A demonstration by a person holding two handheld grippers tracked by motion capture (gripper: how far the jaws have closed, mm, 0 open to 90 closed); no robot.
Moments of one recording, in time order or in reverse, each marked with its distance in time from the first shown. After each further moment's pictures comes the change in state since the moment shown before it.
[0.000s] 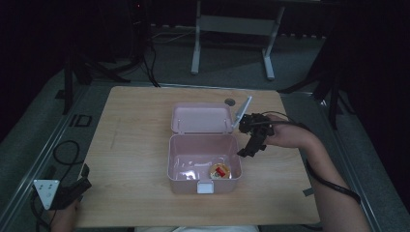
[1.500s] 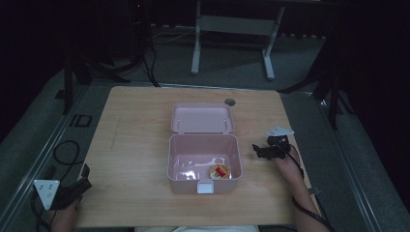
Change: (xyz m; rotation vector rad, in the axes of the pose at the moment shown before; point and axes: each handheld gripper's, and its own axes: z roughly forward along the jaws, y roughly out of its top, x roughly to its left) left arm 0.000 0.000 0.000 -0.002 -0.006 0.004; right arm -0.044 -0.156 0.141 -0.480 -0.481 0.639
